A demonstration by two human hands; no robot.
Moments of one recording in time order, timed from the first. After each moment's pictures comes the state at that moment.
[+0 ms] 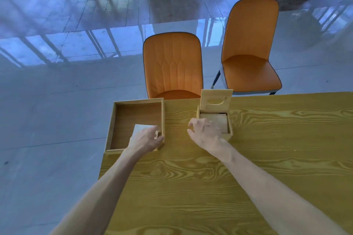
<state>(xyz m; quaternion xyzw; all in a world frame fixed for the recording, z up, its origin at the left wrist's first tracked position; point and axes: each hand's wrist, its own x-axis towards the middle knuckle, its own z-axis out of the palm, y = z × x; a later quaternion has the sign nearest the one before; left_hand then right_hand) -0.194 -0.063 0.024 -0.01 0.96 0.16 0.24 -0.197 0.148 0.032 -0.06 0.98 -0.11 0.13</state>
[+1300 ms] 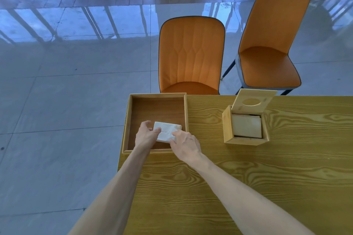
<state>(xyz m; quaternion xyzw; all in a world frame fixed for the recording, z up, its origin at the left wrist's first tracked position) -0.227 -0.141 -0.030 -0.34 0.78 0.48 0.19 -0.202 -0.010 -0.027 0.01 0.94 -0.25 0.22</state>
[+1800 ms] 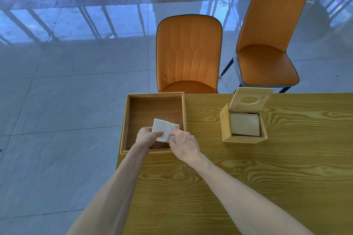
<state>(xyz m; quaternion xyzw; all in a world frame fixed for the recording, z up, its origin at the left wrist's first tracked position) -0.231 -0.143 -0.044 -0.35 0.73 0.53 0.25 -0.202 -0.007 -0.035 0.01 0.94 -0.28 0.21</state>
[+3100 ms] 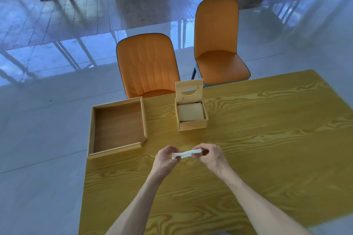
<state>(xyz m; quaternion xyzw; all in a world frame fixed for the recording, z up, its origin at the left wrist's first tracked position) -0.093 0.025 -0.028 -0.07 0.82 0.51 0.26 -0.065 0.222 -0.038 0.10 0.88 -0.45 0.11</state>
